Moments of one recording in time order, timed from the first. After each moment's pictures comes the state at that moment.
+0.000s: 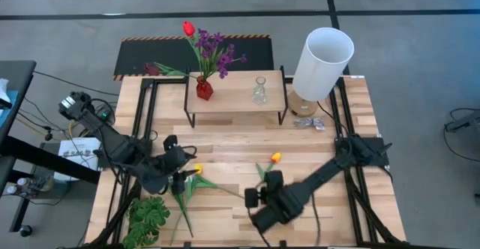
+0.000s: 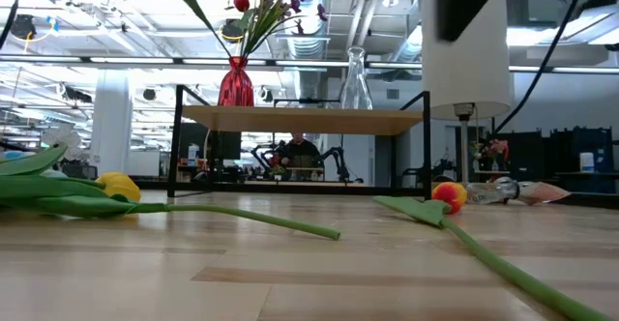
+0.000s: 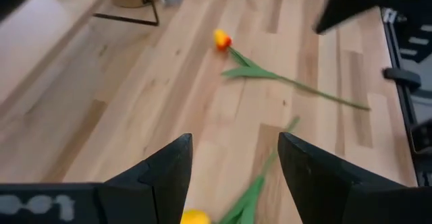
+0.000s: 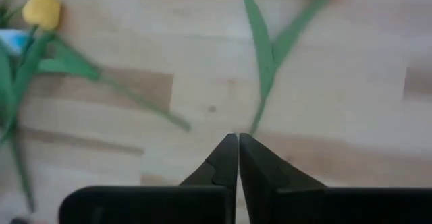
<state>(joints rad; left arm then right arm) -0.68 1.15 1.01 -0.72 -0.69 -0.71 0.61 2.10 1.91 -1.33 0.37 2.03</state>
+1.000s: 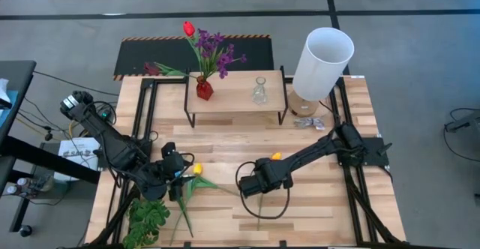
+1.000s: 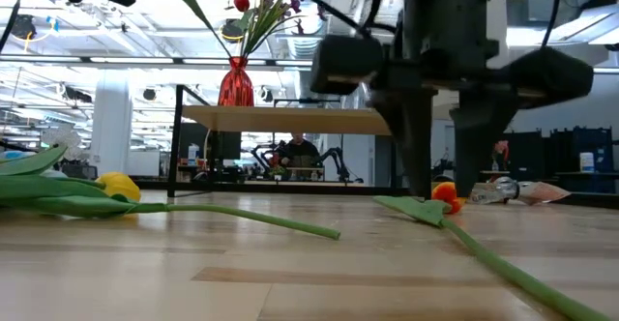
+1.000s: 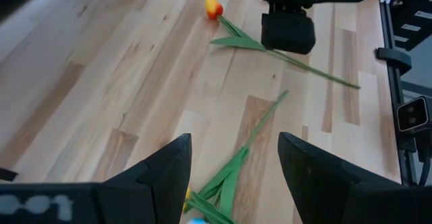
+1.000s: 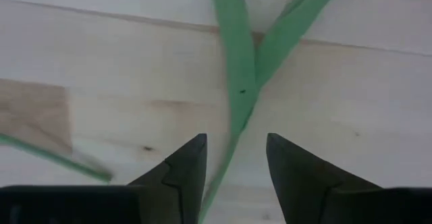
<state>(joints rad) -0.74 1.16 0.94 -0.72 -0.66 -0.86 0.39 2.10 1.56 -0.99 0.01 1.78</state>
